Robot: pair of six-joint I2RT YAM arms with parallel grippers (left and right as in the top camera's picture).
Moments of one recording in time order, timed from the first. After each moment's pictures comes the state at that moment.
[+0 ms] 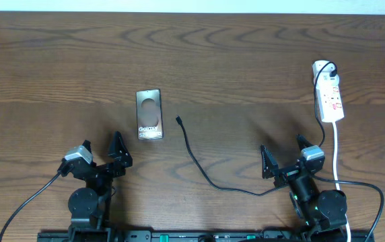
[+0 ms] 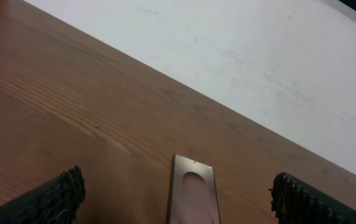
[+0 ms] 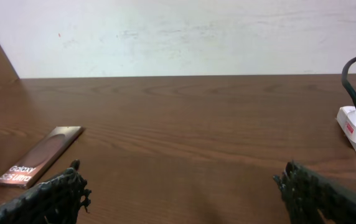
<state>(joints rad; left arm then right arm) -0.03 0.01 0.03 -0.12 -0.09 -0.48 0.21 0.02 0.01 -0.06 -0.13 0.15</state>
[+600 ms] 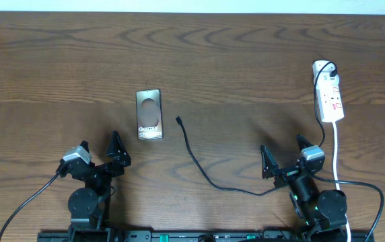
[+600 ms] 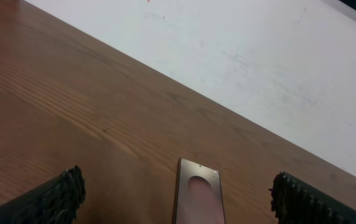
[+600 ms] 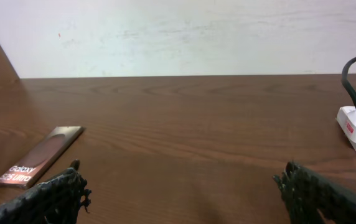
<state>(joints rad) -0.03 0.01 0.03 -0.12 -0.11 -0.48 0.21 0.02 0.01 -0.06 -0.13 0.15</state>
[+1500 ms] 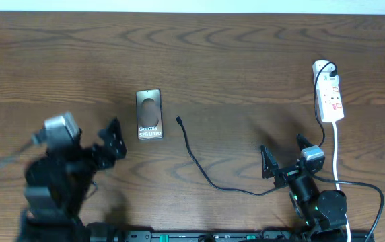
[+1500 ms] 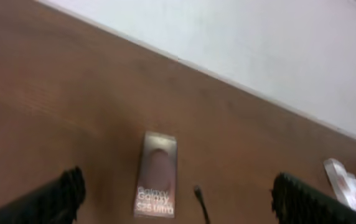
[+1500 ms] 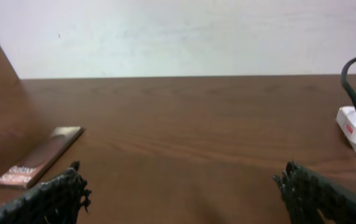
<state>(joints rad) -0.03 0.55 0.85 -0.71 0.07 -0.43 0.21 0.02 0.01 -0.06 -0.13 0.15</state>
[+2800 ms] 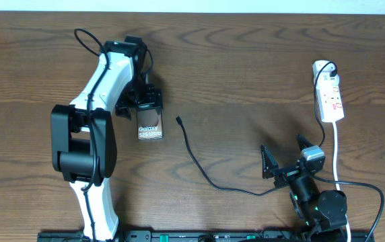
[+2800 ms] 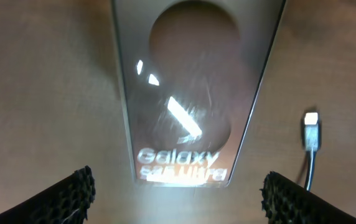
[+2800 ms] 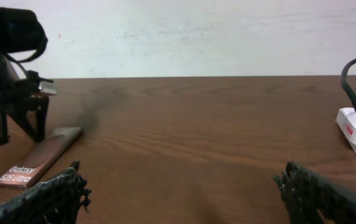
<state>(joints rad) -0.16 2.10 1.65 -1.24 0.12 -0.27 0.21 0.01 0.01 -0.06 -0.13 0.15</state>
